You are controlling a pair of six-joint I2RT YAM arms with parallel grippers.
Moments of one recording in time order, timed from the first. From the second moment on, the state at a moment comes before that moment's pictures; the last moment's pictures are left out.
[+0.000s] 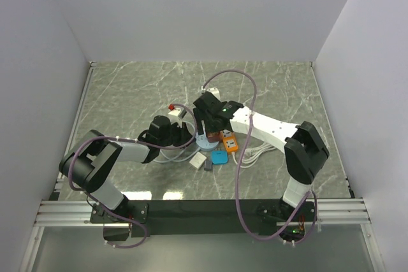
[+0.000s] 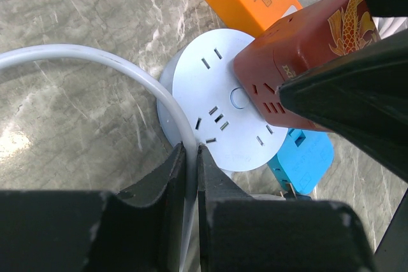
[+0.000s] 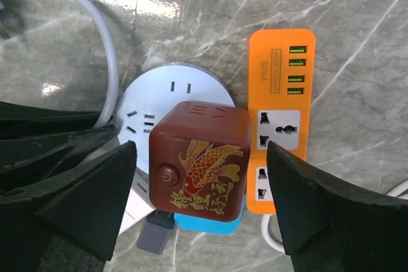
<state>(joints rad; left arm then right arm) -0.57 1.59 0.51 0.60 0.31 -0.42 0.83 1.74 1.34 -0.64 0.34 0.49</state>
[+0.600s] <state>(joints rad) -0.57 1.59 0.51 0.60 0.31 -0.42 0.83 1.78 1.34 -0.67 0.35 0.51</state>
